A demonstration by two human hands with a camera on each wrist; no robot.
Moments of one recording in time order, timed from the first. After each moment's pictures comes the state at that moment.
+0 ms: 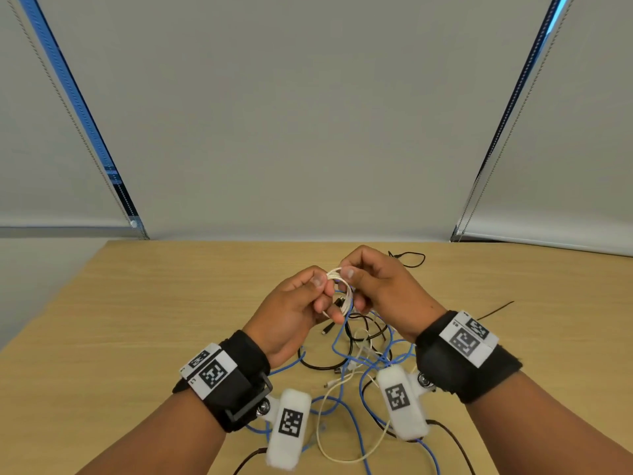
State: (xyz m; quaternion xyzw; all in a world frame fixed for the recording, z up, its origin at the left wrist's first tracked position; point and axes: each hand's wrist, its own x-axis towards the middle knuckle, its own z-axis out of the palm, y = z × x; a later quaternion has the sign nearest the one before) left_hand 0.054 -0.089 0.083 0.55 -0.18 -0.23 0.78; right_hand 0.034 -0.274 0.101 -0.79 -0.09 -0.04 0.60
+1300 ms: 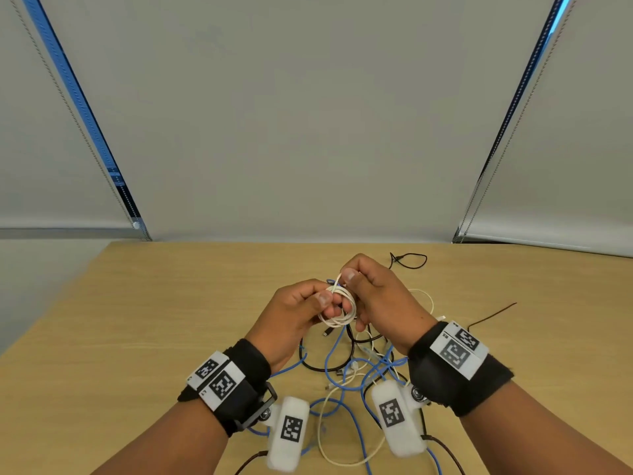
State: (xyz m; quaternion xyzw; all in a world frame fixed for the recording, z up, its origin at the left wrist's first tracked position) left_hand 0.058 -0.086 0.059 0.62 -0.21 -0.16 0.74; right_hand 0.028 -0.261 0.096 -0.80 -0.03 -0.03 0.60
